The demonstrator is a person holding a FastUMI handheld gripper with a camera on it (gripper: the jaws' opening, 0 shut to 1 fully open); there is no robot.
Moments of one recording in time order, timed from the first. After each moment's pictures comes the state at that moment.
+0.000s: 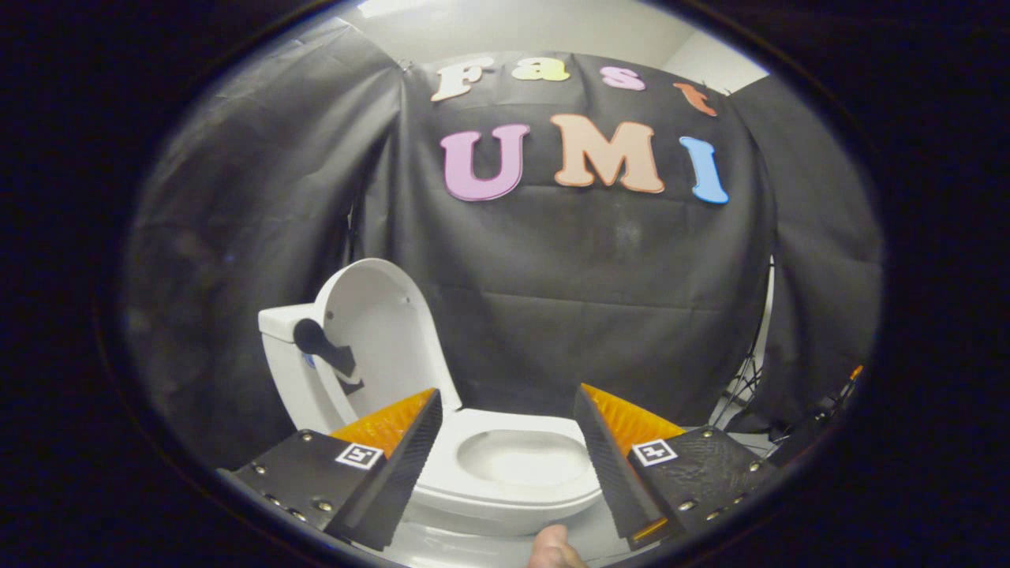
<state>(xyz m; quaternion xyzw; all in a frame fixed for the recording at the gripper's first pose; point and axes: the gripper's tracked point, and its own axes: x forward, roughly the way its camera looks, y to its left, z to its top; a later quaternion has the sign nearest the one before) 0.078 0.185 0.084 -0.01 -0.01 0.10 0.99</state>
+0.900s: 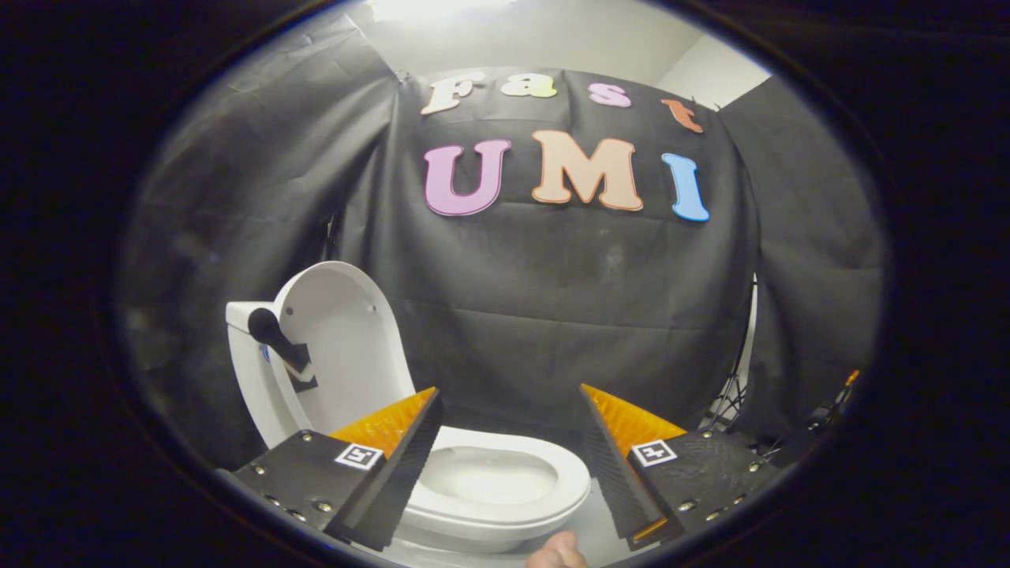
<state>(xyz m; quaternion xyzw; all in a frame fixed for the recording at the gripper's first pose) 0.105 0.159 0.072 -0.02 -0.05 0.07 1.00</state>
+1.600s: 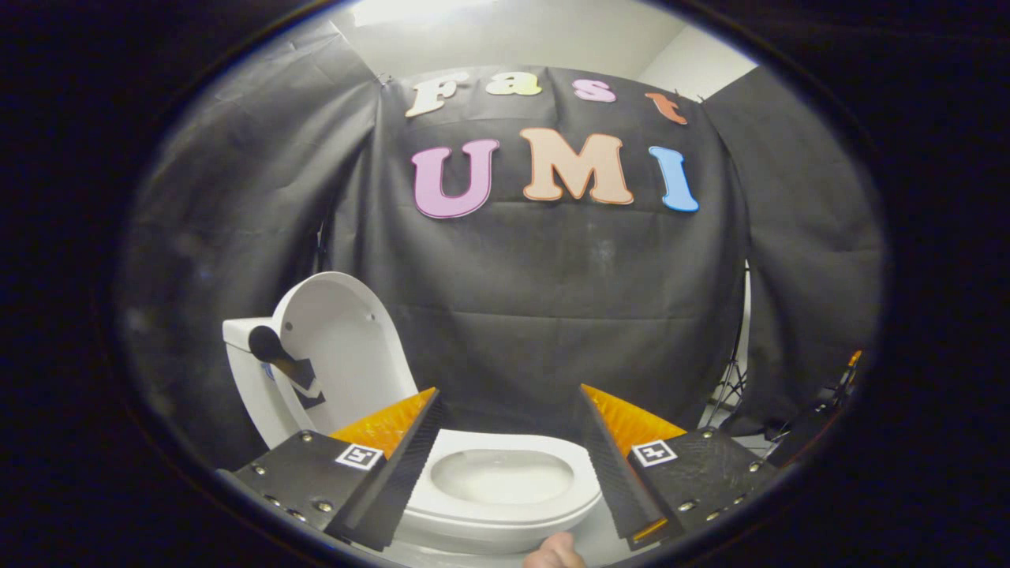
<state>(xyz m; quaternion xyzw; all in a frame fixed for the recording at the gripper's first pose) 0.106 0.174 0.072 0.01 -0.04 0.05 1.00</state>
